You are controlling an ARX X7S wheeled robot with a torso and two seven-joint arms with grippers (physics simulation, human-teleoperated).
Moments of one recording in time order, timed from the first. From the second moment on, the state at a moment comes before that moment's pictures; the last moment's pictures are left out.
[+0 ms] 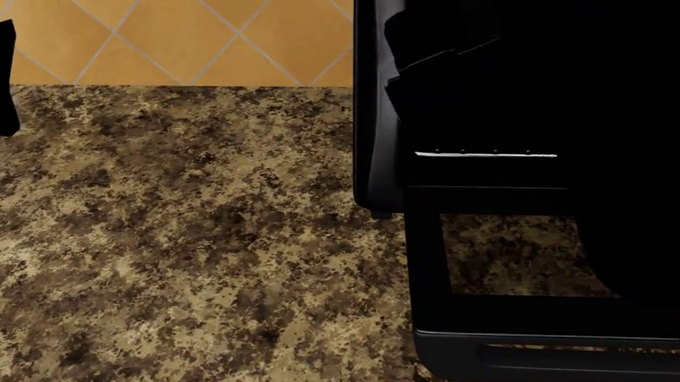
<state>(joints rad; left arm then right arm) -1.29 -0.64 0.12 0.25 -1.57 -1.37 -0.93 1.56 0.57 -0.38 -0.24 1.52 1.53 0.96</state>
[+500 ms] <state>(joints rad) -1.24 -0.63 0.14 0.27 -1.53 -1.31 -0.88 1.54 0.80 -0.51 -0.37 1.95 1.48 1.23</state>
